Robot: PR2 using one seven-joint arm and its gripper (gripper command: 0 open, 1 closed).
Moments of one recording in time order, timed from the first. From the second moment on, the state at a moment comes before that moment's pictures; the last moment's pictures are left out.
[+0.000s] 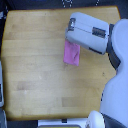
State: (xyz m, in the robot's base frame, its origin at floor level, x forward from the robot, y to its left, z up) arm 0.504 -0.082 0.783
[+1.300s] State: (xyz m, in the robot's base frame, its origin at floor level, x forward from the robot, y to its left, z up) arm 0.538 -0.093 0.849
